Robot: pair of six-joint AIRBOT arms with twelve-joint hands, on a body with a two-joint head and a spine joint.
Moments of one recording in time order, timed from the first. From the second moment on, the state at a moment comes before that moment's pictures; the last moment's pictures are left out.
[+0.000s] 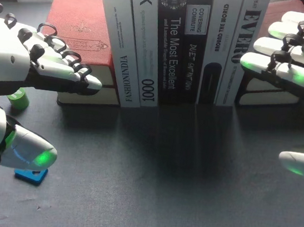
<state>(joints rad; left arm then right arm) -0.18 -0.45 0.64 2.95 -0.86 -1.78 -0.65 -0.53 0.62 -0.18 0.80 -1.05</state>
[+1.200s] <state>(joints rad) -0.18 -0.45 0.64 2.95 -0.86 -1.78 -0.50 -0.73 0.62 0.33 0.90 -1.69</state>
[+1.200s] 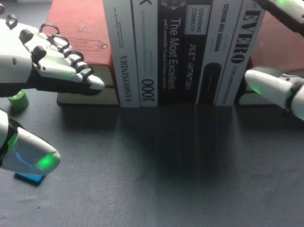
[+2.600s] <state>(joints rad) -0.18 -0.45 0.64 2.95 -0.86 -1.78 -0.46 -1.03 0.90 0.42 0.97 -1.79</state>
